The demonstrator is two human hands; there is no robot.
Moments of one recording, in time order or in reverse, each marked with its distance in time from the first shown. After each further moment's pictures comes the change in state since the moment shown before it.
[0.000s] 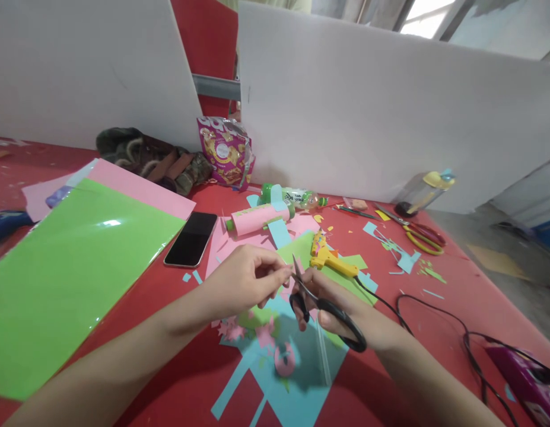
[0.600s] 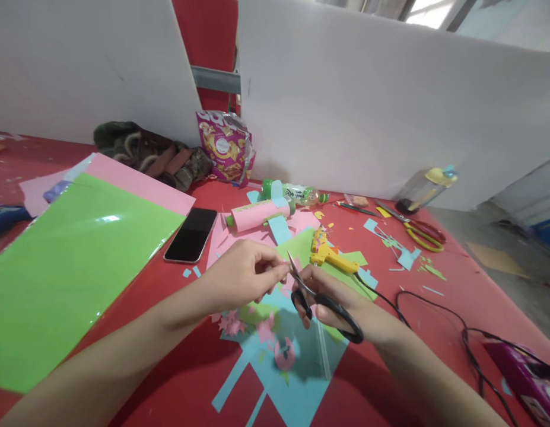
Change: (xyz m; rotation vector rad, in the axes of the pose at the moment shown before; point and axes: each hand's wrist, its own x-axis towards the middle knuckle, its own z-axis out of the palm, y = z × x) left_hand 0.001 -0.001 -0.003 0.061 -0.036 0.006; right_hand 0.002 0.001 -0.003 -0.022 -0.053 0.060
